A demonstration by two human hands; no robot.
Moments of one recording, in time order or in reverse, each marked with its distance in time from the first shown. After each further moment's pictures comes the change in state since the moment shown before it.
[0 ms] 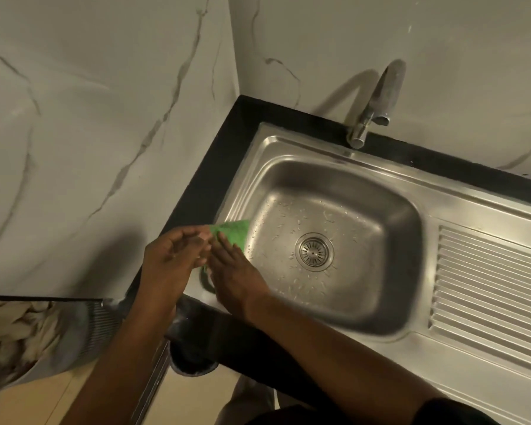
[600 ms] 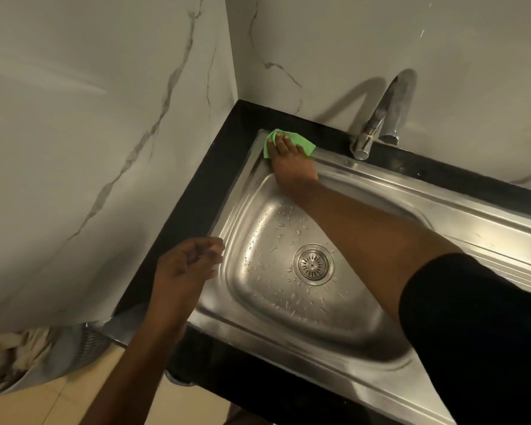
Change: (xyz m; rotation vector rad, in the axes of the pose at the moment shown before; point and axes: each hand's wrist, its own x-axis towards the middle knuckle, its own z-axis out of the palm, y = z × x) left_hand 0.013 0.004 0.033 0.003 -0.060 -0.035; right_hand 0.138 0.167 -0.170 -0.408 0.089 0.288
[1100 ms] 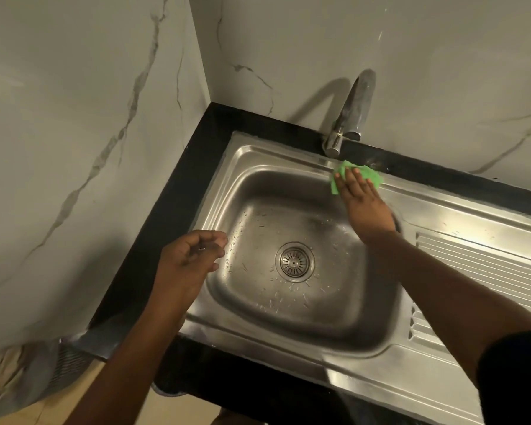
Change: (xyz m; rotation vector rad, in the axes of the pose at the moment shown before) left_hand 0.010 0.010 0.031 0.025 -0.114 0.008; right_hand -0.161 0.158 0.021 -0.144 0.029 0.145
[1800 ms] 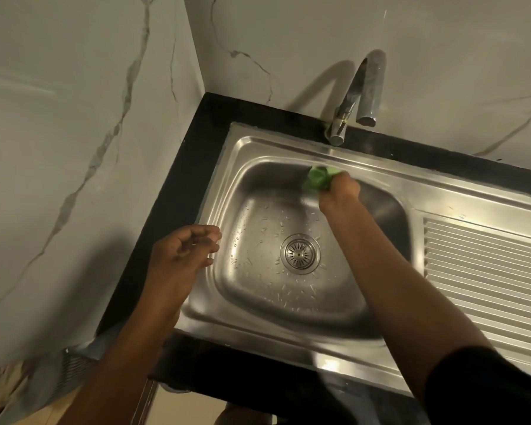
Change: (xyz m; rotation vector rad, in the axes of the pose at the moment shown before) left_hand 0.020 -0.011 -0.028 0.009 -0.024 -0.003; right_hand 0.054 -0.100 -0.040 2.111 0.451 1.400
